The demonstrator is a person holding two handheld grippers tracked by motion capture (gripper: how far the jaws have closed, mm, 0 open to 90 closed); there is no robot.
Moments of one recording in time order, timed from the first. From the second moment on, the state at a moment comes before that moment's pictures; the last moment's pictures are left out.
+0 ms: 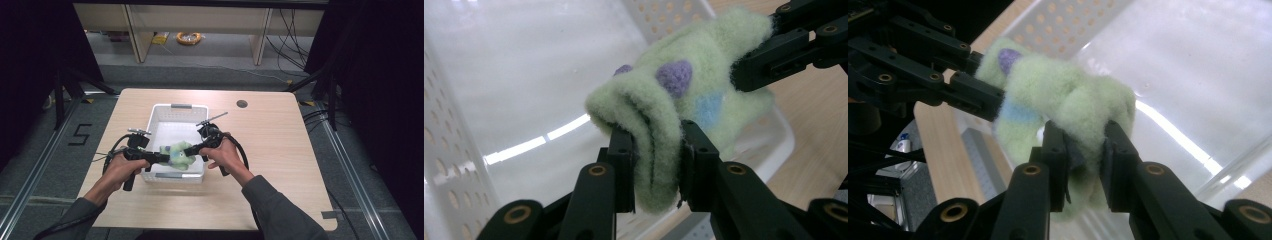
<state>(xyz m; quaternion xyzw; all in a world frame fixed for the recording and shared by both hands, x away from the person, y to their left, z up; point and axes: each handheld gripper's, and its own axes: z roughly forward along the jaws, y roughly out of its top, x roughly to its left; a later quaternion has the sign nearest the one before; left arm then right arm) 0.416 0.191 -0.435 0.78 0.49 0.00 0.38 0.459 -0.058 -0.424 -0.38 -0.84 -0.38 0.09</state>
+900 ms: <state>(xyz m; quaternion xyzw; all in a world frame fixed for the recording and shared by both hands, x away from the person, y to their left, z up) 0.427 0.185 -0.457 0.81 0.50 0.01 0.31 0.470 -0.028 -0.452 -0.37 -0.88 -0.28 0.05</state>
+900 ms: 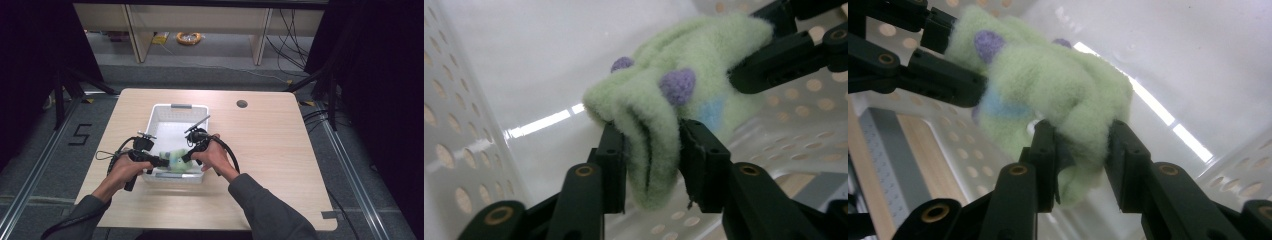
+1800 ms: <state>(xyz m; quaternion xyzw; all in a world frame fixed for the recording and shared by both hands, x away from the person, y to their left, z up) 0.402 0.178 -0.424 0.79 0.49 0.07 0.36 0.461 -0.048 -0.409 -0.35 -0.88 -0.32 -0.01</state>
